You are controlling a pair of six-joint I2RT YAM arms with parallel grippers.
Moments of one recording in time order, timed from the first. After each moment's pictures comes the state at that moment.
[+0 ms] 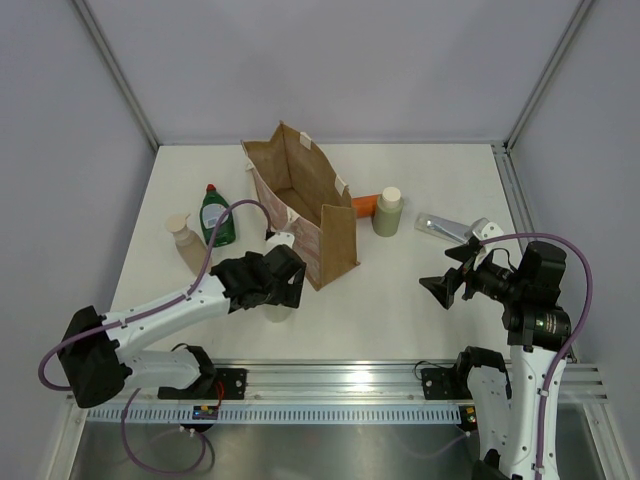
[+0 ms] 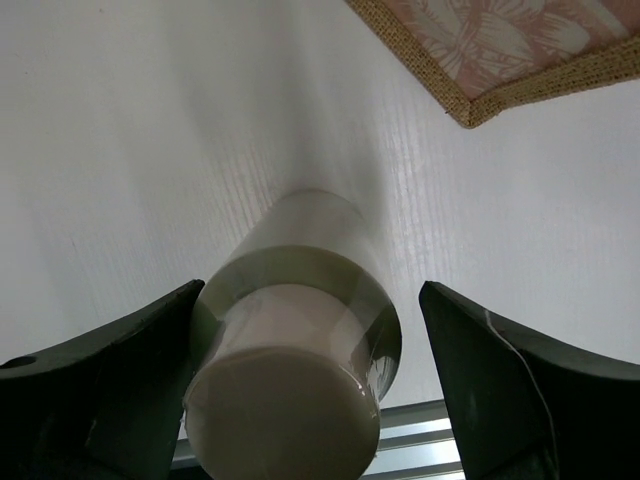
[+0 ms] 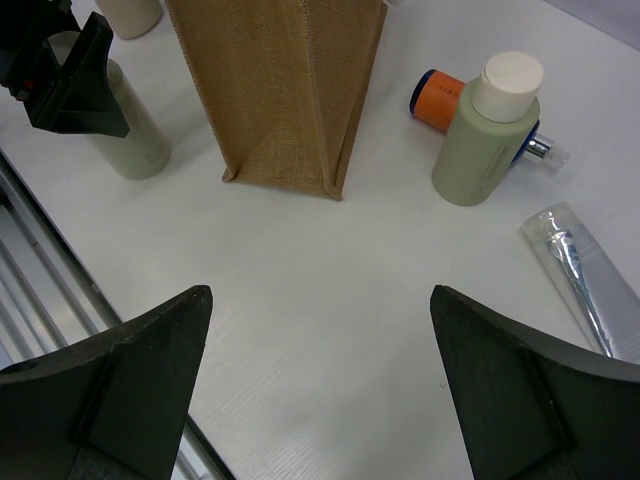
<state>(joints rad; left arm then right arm) -0.92 1.19 0.86 -0.77 -0.39 -0.61 -0.22 0.56 0.83 -0.79 -0.99 -0.43</state>
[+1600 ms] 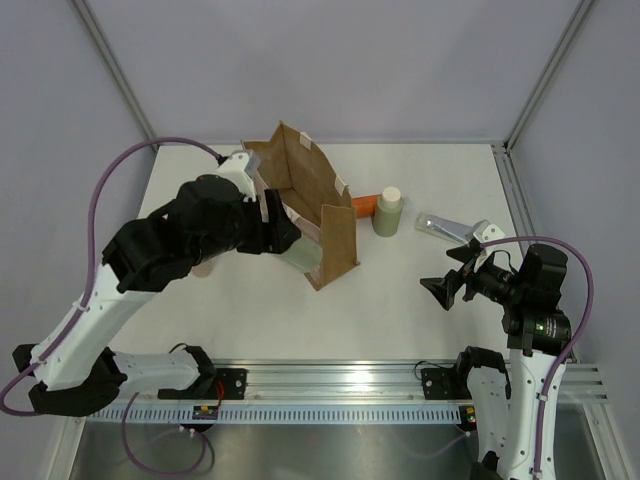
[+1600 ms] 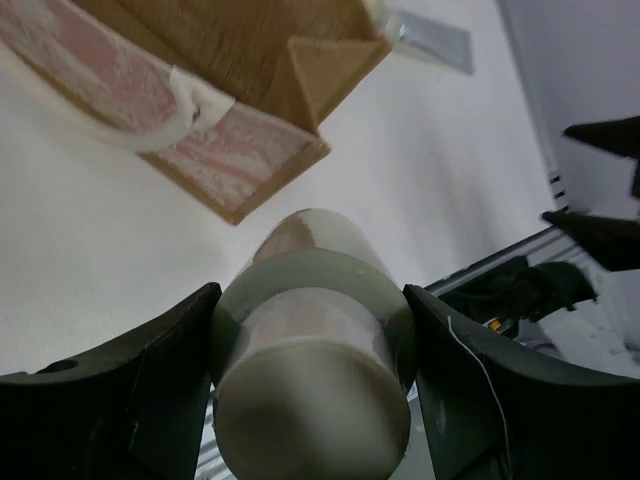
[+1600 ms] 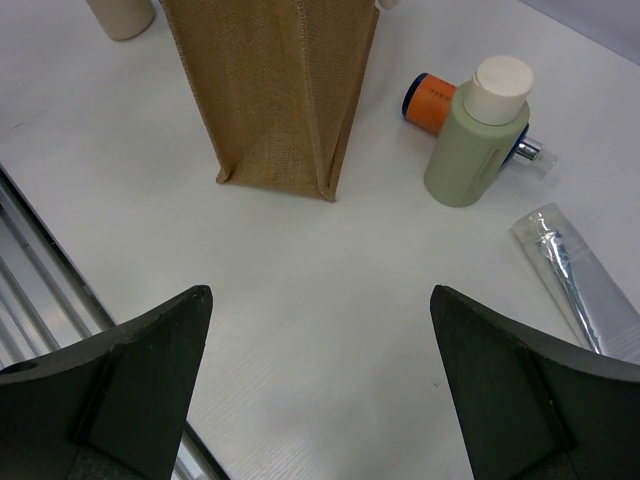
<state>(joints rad) -0.89 1.12 1.62 -1.10 -0.19 -0.64 -0.23 0.54 0.83 -0.79 -0.98 -0.43</state>
